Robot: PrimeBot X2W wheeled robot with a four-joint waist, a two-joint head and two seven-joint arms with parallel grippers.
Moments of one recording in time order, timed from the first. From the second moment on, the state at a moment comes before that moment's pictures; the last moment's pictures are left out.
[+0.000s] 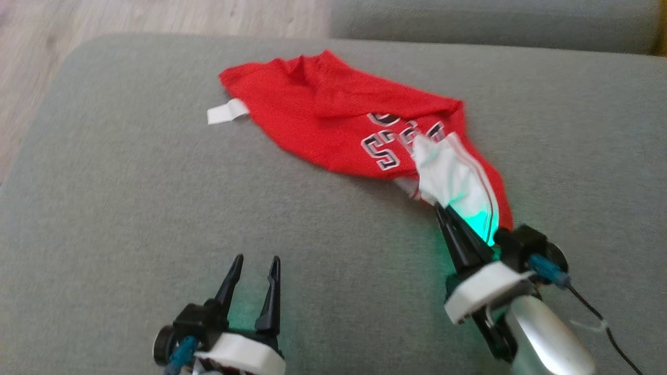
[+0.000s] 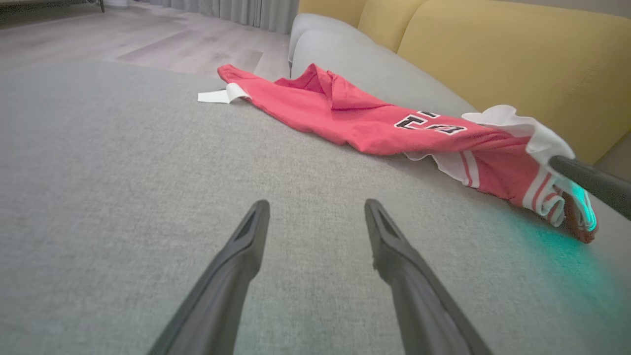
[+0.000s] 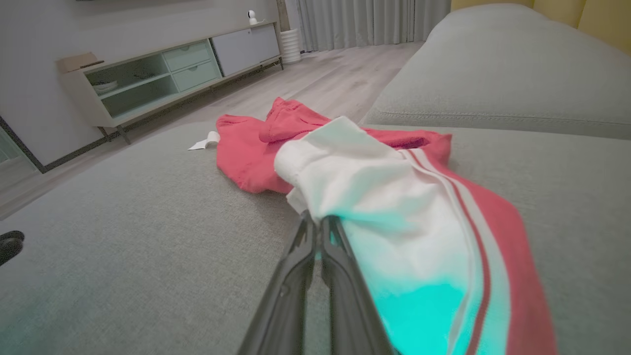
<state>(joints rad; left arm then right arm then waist) -0.08 0.05 -0.38 0.39 -0.35 -0.04 -0.25 -0.28 -0.10 0.39 0.56 0.25 0.12 -0.26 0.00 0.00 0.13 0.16</state>
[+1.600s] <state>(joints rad) -0.69 0.04 -0.61 0.85 -0.64 -0.02 -0.25 -0.29 -0.20 0.22 0.39 0.26 0.12 -0.26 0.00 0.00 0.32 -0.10</state>
